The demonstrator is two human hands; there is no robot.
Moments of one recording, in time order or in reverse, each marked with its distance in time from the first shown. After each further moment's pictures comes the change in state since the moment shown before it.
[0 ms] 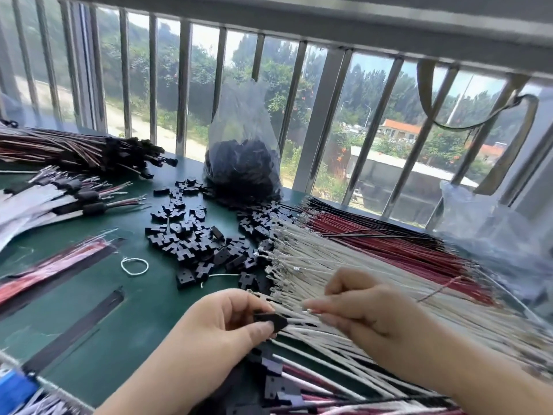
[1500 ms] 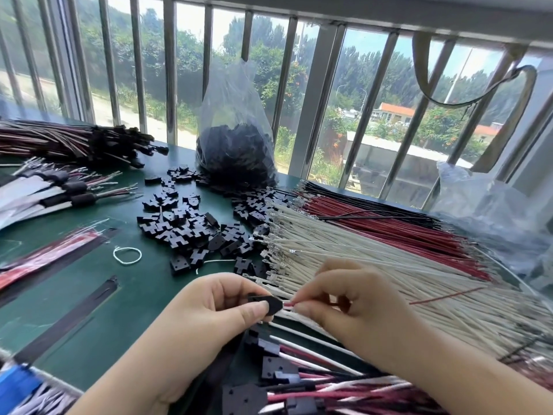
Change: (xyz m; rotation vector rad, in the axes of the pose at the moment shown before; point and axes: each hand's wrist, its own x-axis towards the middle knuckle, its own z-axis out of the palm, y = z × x) left_hand -0.007 0.007 0.000 -0.203 -0.096 -0.029; right_hand 0.001 -0.015 0.025 0.094 0.211 0.070
